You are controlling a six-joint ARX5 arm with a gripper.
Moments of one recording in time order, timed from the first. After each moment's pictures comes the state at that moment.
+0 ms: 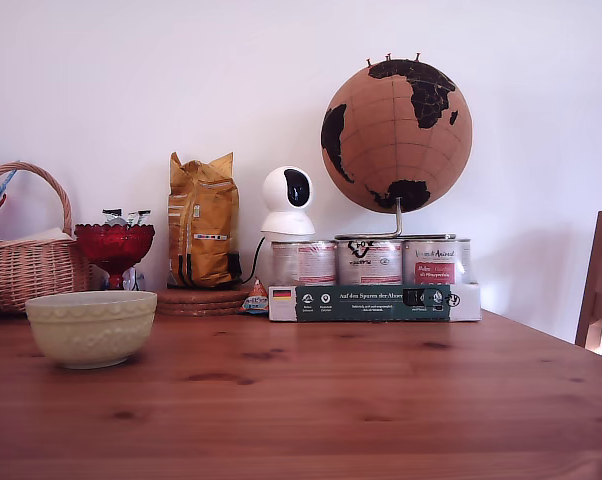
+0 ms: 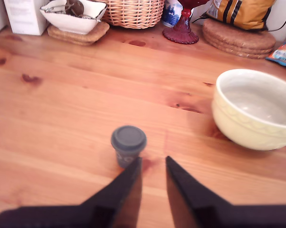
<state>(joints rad) 0.06 0.64 0.01 0.28 -0.05 -0.20</state>
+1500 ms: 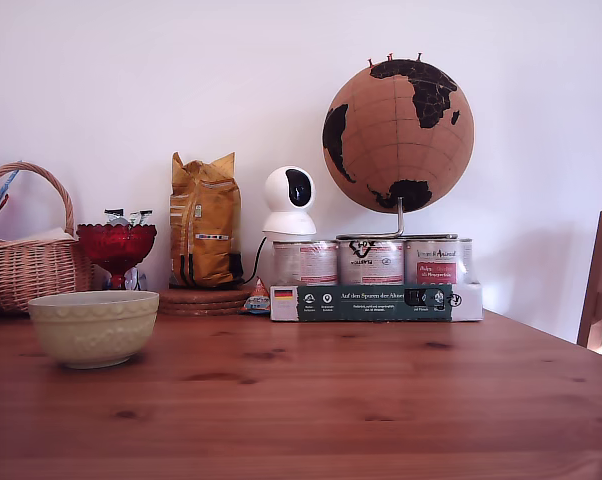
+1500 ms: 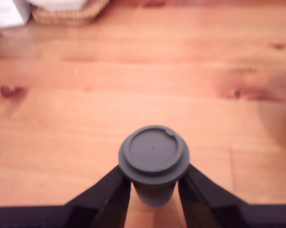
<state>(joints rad) 0.15 1.71 0.28 1.01 0.02 -0.02</state>
